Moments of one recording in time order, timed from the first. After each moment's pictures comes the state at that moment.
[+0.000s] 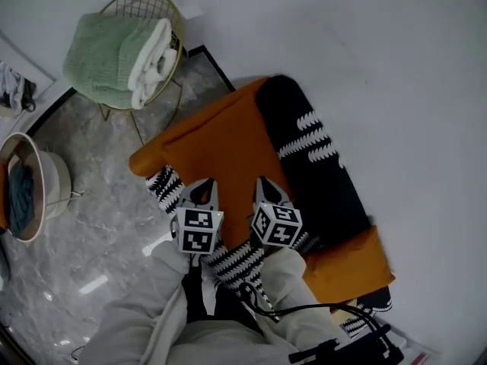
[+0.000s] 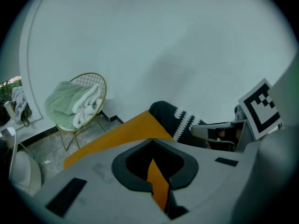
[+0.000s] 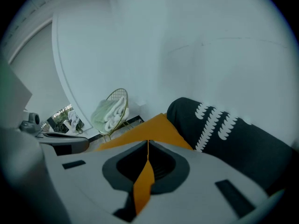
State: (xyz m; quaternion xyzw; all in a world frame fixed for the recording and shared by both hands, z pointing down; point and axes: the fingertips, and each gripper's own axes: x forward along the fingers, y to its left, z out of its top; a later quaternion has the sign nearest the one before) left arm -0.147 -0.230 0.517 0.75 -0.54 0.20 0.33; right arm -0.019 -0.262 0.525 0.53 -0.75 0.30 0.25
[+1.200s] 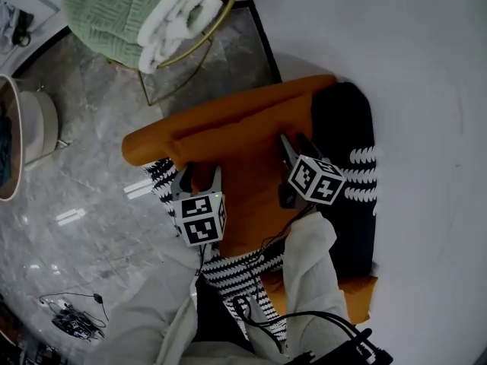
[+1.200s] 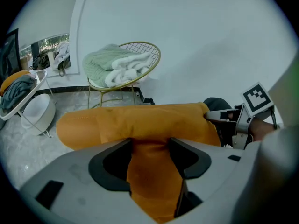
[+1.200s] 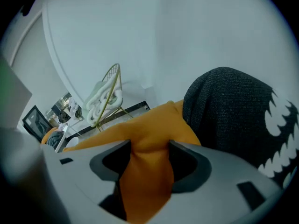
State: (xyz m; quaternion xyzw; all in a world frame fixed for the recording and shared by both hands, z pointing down) left arm -0.229 -0.284 0.690 0.54 -0.67 0.14 0.48; right arm -0.067 -0.447 0.681 0.43 -0.77 0.34 0.33
